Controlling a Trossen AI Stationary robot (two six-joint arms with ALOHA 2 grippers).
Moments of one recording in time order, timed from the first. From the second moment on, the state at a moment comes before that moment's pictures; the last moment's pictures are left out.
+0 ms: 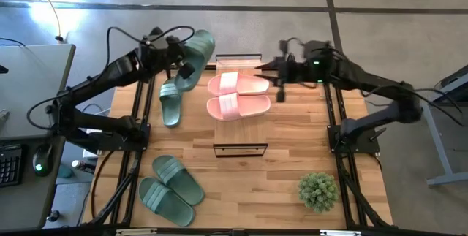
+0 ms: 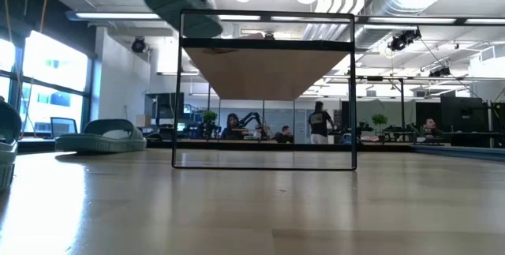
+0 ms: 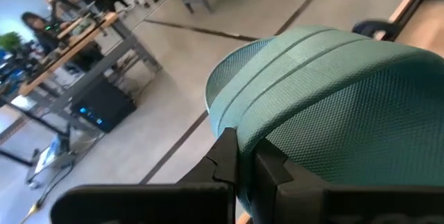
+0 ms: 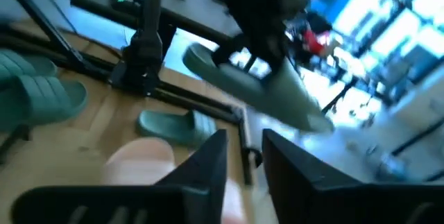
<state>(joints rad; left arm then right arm) 0.63 1.13 1.24 -0.52 -0.48 0.32 -0.23 1.31 1.47 -0.39 -0.06 -0.56</state>
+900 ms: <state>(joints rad) 0.63 1.36 1.51 -0.56 -0.29 0.33 -0.01 1.91 2.03 -0.45 0.51 -1.24</state>
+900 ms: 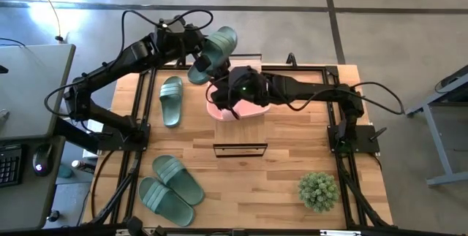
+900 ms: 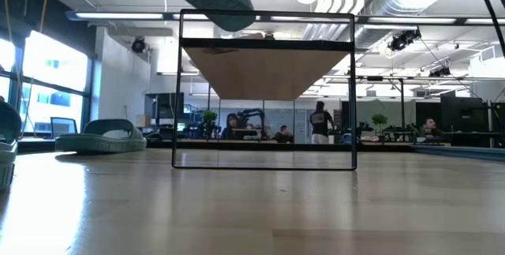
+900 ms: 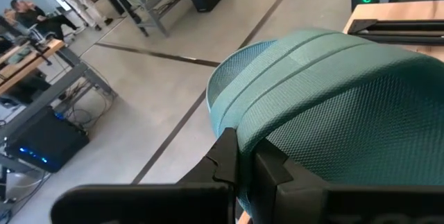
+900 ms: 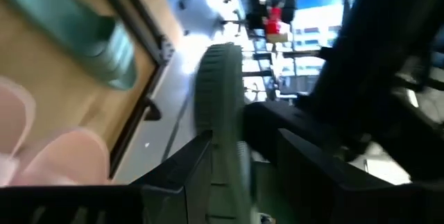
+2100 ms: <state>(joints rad) 0.63 1.36 1.51 -0.53 -0.23 0.27 0.03 2.01 2.03 -0.28 0.69 -1.37</state>
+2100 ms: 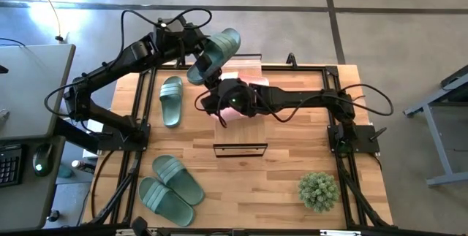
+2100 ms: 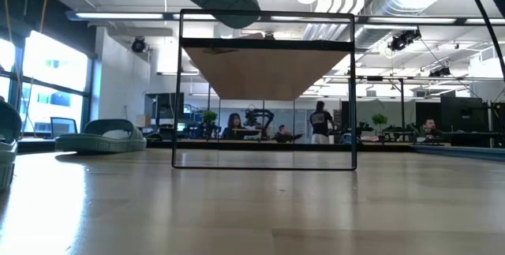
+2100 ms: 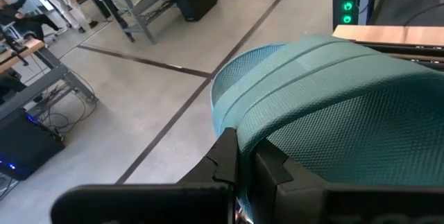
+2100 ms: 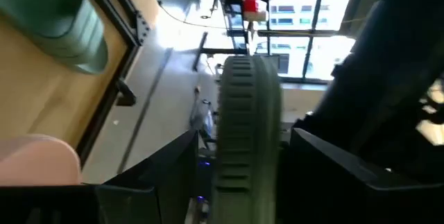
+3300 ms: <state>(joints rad) 0.63 1.36 1.51 -0.51 -0.12 0.41 0.03 2.02 2.03 -0.27 0.73 -1.25</state>
